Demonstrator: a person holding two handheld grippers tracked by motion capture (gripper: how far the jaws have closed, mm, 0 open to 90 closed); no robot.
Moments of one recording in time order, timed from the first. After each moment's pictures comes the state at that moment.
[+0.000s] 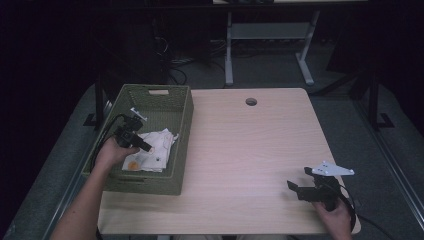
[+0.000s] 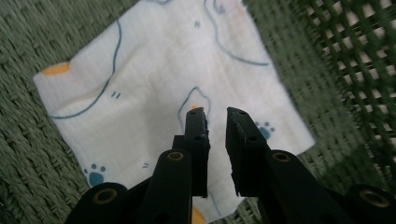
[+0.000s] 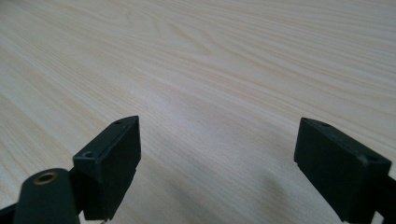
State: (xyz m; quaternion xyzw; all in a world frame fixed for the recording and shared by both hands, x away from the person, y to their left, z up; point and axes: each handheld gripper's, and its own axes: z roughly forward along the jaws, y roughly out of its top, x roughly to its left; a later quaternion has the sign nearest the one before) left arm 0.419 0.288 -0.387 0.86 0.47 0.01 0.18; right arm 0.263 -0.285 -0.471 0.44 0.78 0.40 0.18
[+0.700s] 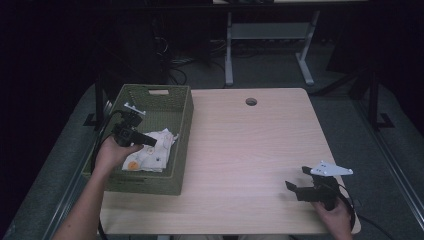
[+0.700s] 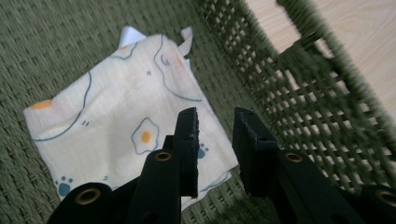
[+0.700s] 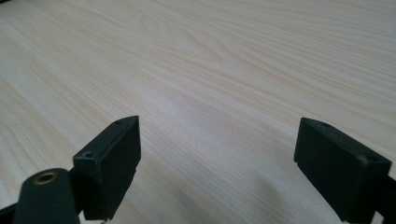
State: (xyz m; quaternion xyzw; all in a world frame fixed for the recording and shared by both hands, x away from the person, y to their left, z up) left arm 0.391 0.271 -0.345 0.84 0.47 0.03 0.27; right arm 0.264 -0.283 -0.469 0.41 0.79 0.41 0.18
